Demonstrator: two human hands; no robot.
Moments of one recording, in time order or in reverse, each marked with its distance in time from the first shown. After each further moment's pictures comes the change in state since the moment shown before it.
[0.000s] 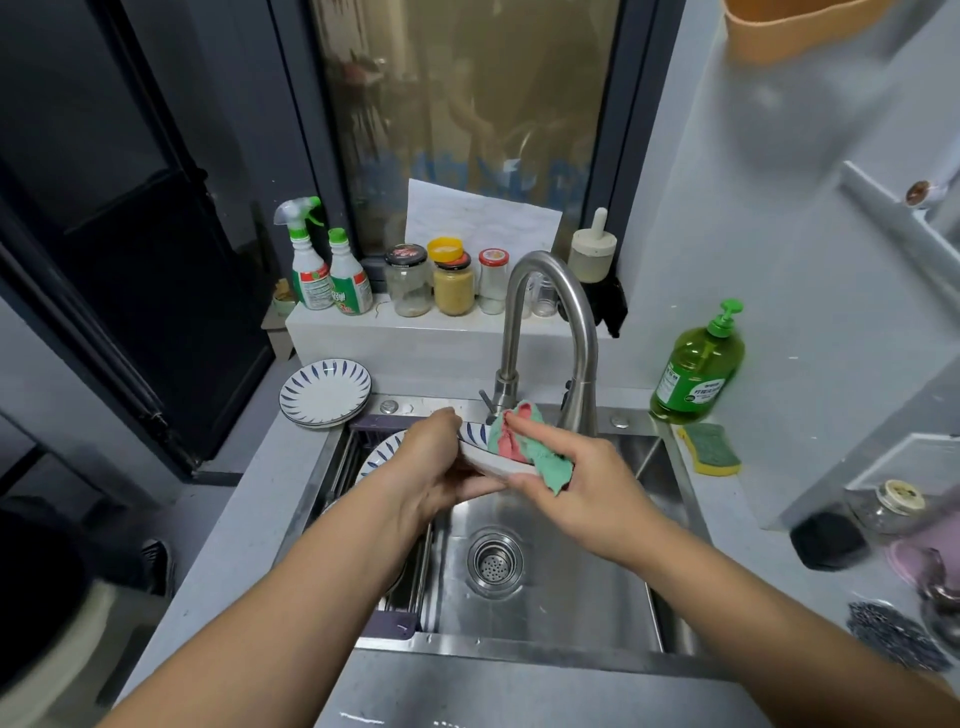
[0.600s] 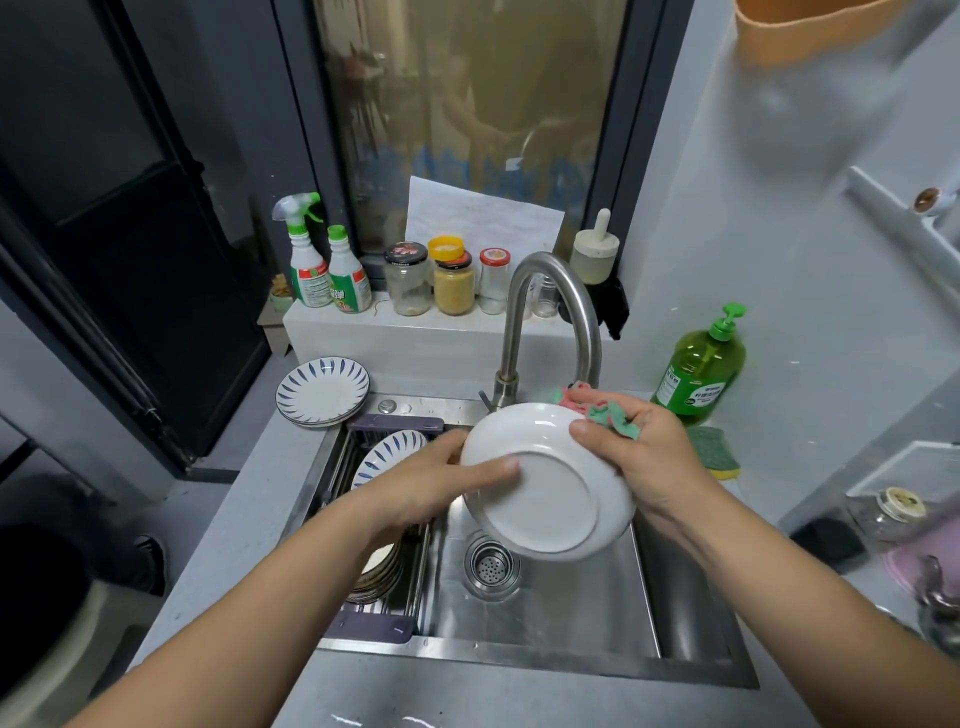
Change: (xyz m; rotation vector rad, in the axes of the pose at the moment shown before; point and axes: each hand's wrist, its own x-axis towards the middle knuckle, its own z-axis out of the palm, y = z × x) left_hand 0.011 -0.015 -0.047 0.643 -0.341 0.231; right_hand 0.020 0.017 -0.035 0.638 0.183 0.237
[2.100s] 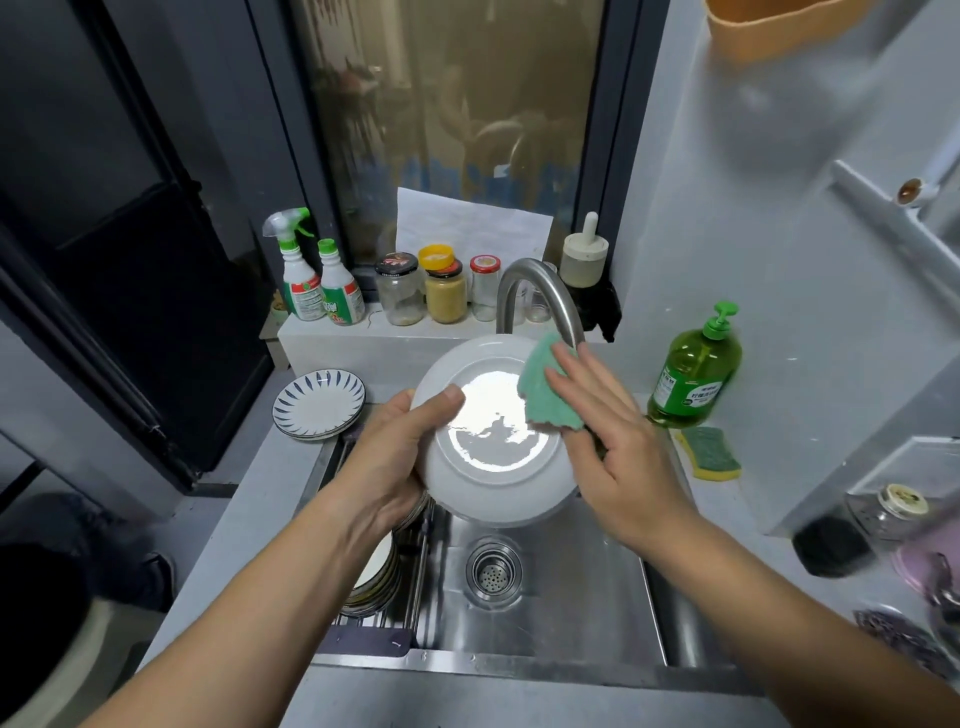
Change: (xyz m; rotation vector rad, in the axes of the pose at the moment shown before) left_hand -0.001 0.041 0.009 -0.739 0.290 0.169; right_hand -0.009 -0.005 0.008 -0.709 0.009 -0.659
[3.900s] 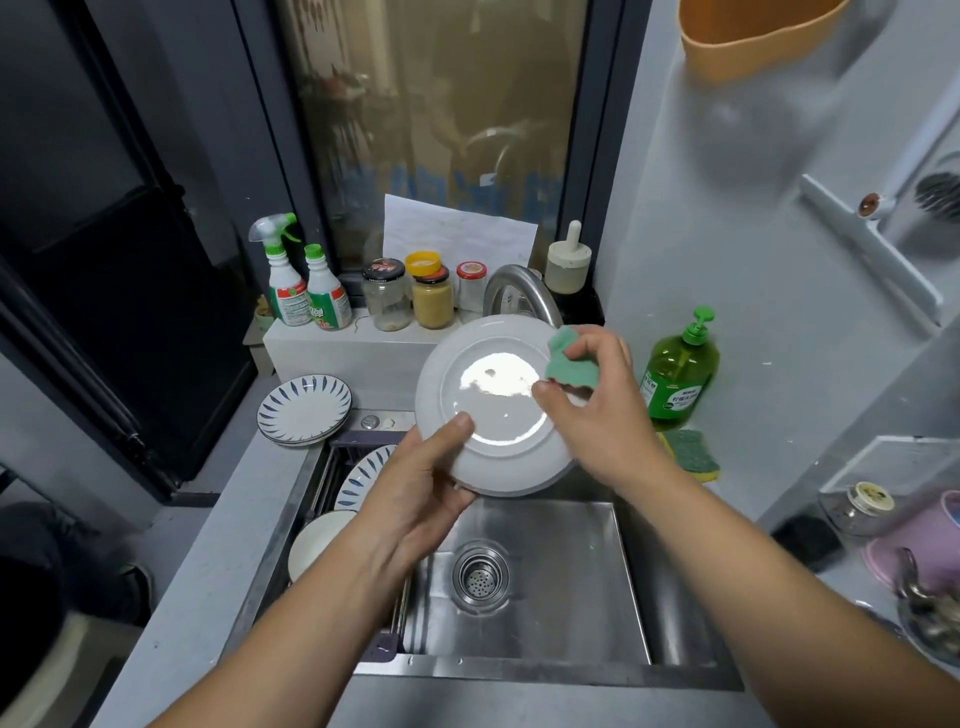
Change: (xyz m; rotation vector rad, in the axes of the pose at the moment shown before) left_hand -0.005 -0.037 0.011 -0.250 -0.149 -0.082; right_hand 0.037 -0.002 -0.004 0.275 0.162 0.341
